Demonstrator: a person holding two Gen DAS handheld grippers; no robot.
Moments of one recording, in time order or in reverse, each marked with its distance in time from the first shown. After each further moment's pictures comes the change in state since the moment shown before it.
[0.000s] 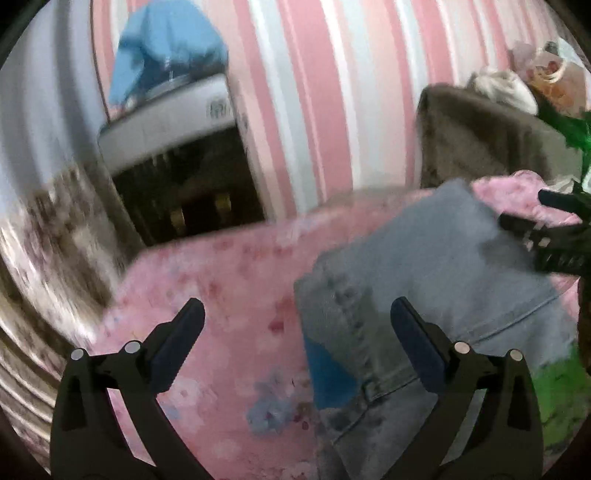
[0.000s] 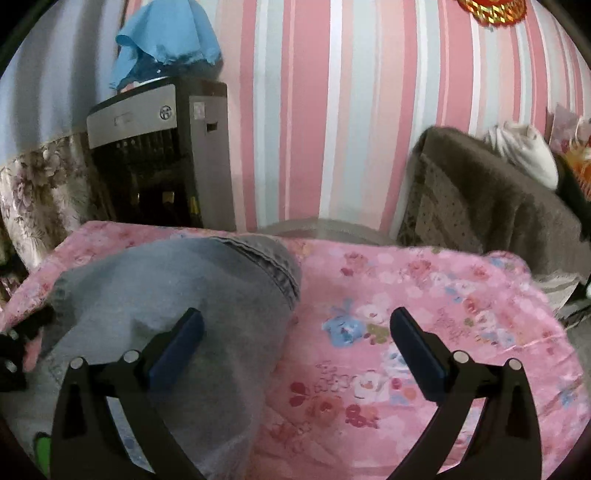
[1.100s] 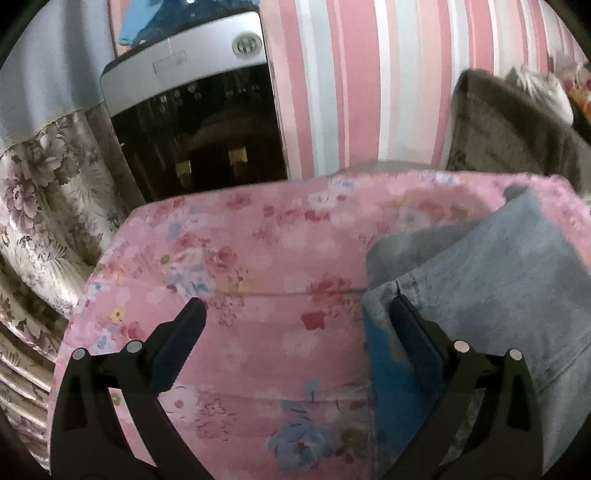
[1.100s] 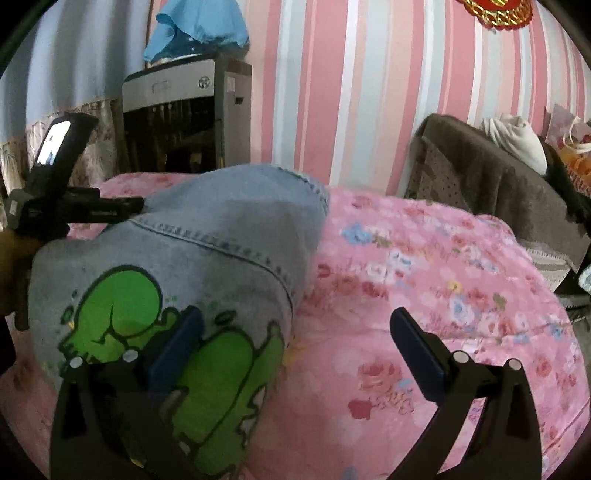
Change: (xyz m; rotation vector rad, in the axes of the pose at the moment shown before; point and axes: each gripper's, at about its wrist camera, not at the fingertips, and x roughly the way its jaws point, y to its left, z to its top) left arm 0.066 0.032 -0.003 -0.083 0.120 0.026; right arm -0.087 0.021 -0.086 -0.070 0.050 0.001
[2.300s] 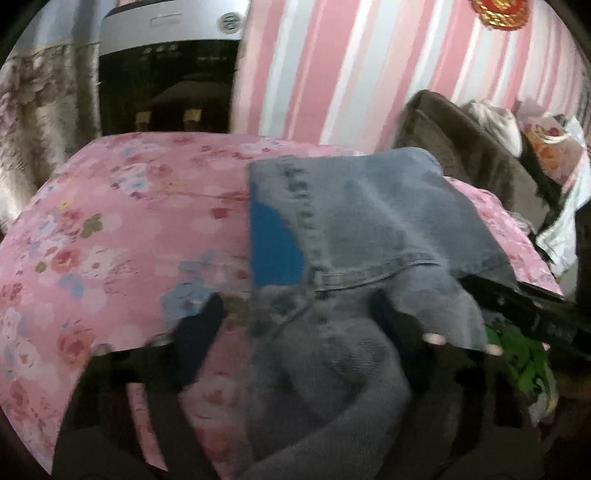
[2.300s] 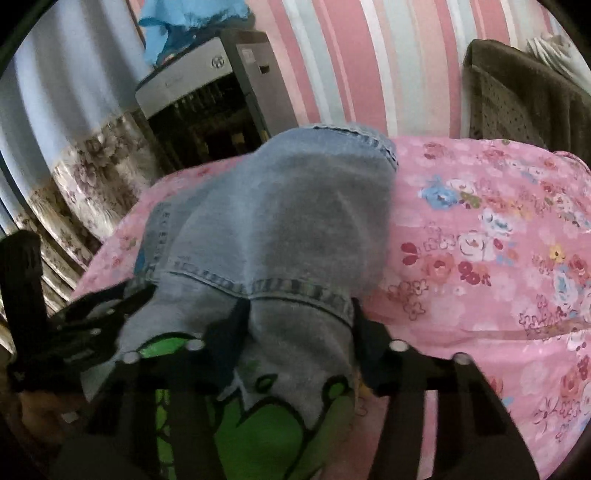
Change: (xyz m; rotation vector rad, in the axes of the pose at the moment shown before) left arm -0.058 -0.027 -0.073 -0.154 -0.001 -0.312; right arm 0.058 -0.006 0.017 0.200 0.158 0.347
